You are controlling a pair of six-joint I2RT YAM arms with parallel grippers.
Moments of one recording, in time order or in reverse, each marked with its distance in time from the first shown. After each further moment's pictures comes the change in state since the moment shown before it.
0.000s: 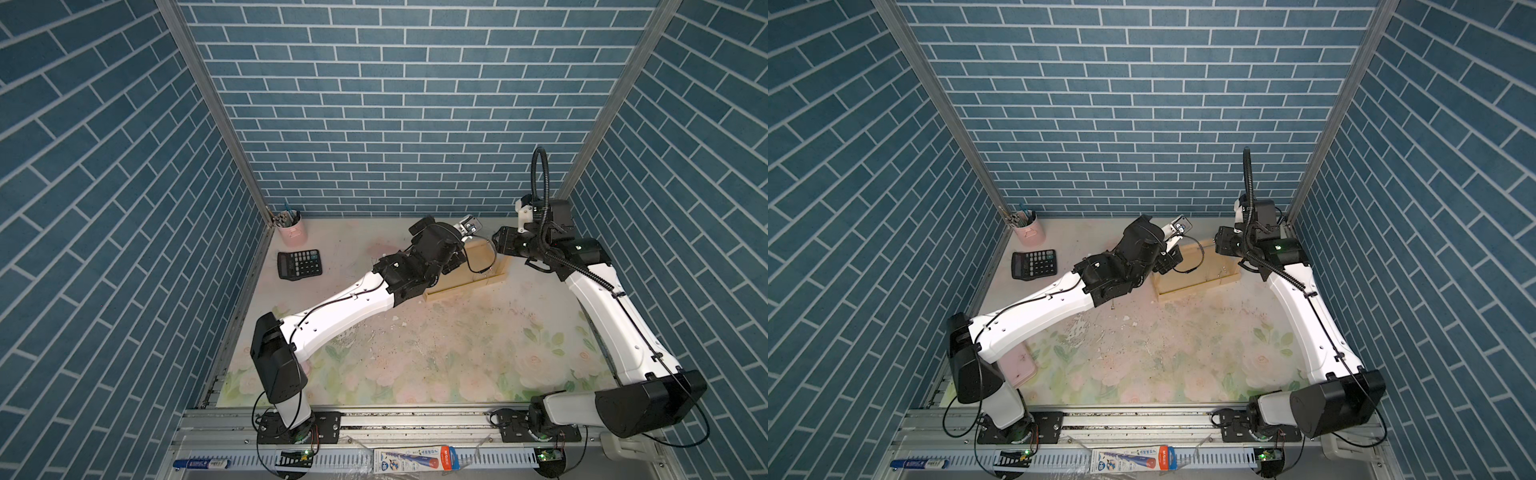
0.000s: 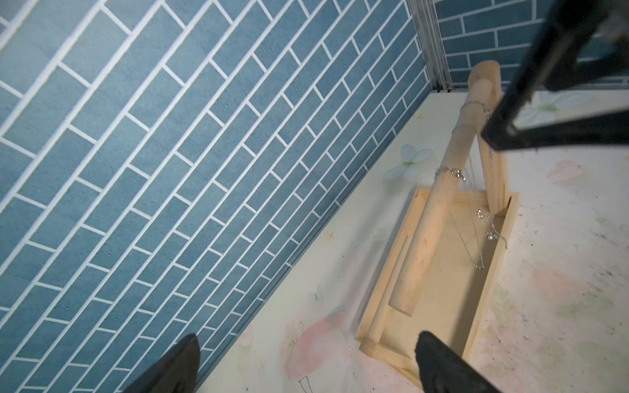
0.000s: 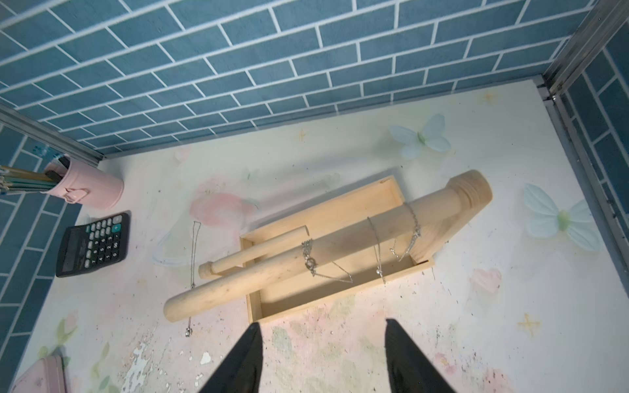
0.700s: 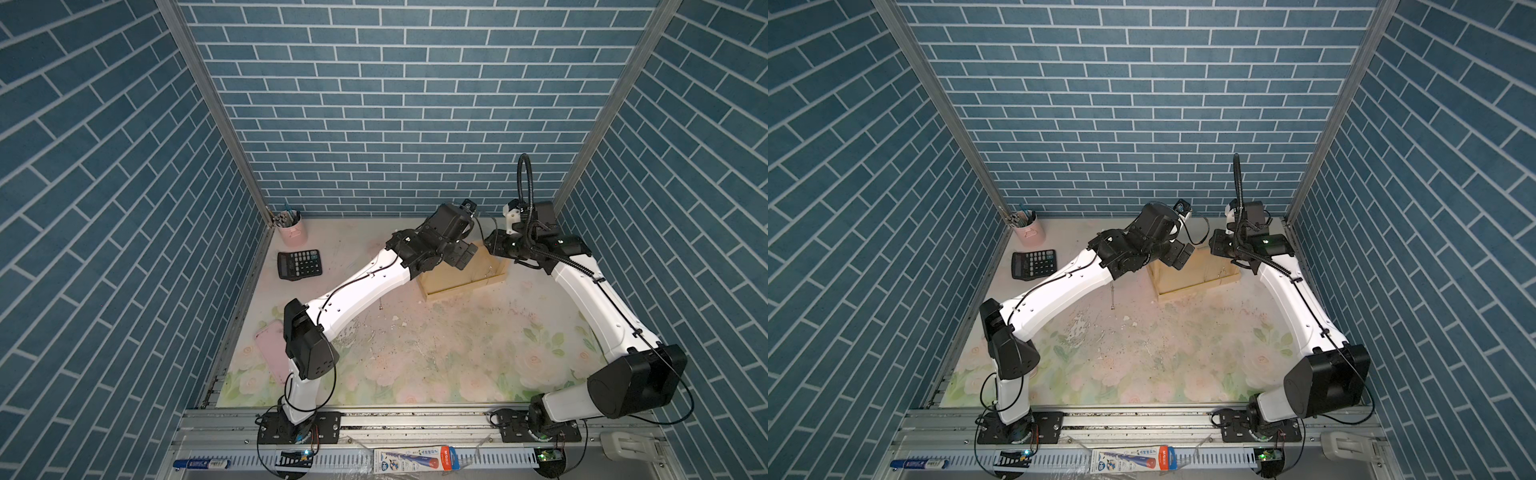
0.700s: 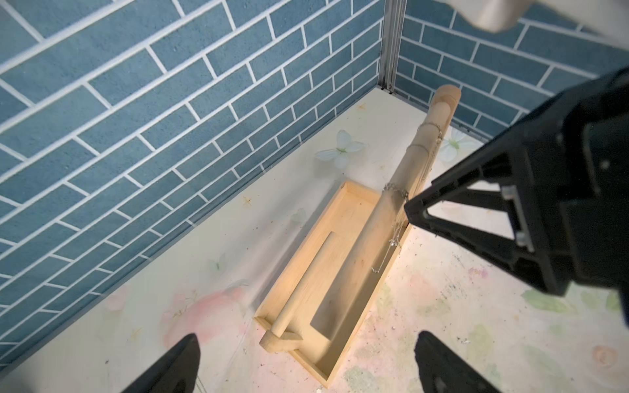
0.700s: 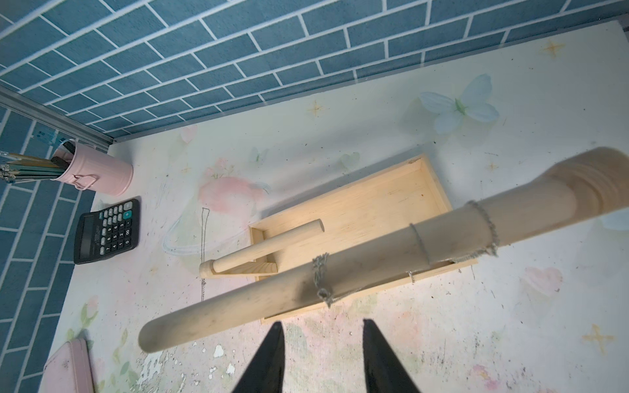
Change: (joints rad) left arm 0.072 0.230 0.373 -0.381 0.277 -0.458; right arm -0.006 0.101 -0.015 0.061 -0.079 0.034
